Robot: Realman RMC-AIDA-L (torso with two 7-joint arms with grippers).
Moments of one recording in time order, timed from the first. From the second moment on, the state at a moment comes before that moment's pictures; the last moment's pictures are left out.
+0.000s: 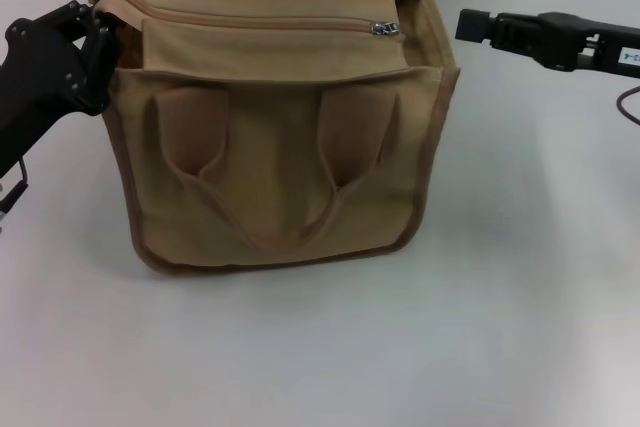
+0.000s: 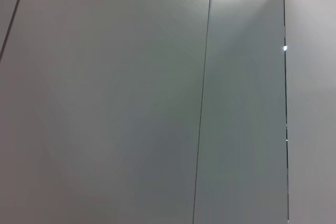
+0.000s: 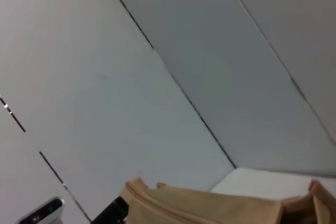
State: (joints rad) left arm -0.40 -2.07 0.57 0.30 1.37 1.74 -0.84; right arm 0.58 1.99 -0.85 -0.64 -1.61 -1.61 1.78
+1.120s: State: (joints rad) left arm -0.32 -1.99 0.54 0.38 1.42 1.91 -1.25; right arm 0.49 2.03 -0.79 -0.63 -1.61 -1.87 1.29
